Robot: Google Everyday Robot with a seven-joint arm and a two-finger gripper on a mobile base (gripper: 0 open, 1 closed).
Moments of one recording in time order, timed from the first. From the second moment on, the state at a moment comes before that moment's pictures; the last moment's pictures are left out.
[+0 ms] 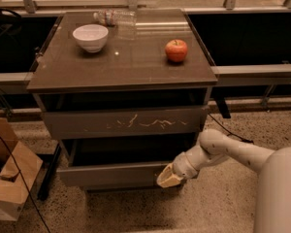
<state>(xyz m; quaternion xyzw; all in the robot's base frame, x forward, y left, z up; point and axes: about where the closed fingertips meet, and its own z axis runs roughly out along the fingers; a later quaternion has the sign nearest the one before) 0.511 -0.081 0.435 -0.60 0.68 0.39 0.18</state>
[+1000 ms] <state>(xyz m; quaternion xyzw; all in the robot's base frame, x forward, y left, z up) 0.569 -0.086 0.429 -0.60 0.70 0.31 0.21</state>
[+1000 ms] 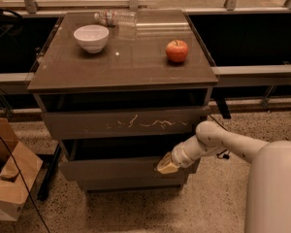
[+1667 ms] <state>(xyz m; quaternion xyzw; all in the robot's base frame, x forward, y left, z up) 0.602 -0.103 0.429 -0.60 0.72 0.24 0.25</state>
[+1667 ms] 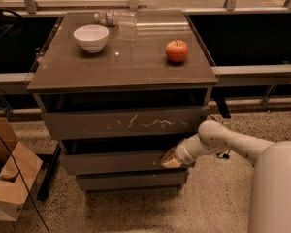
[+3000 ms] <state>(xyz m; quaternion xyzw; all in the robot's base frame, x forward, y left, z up) 0.611 -0.103 0.427 -0.60 0.72 0.23 0.26</state>
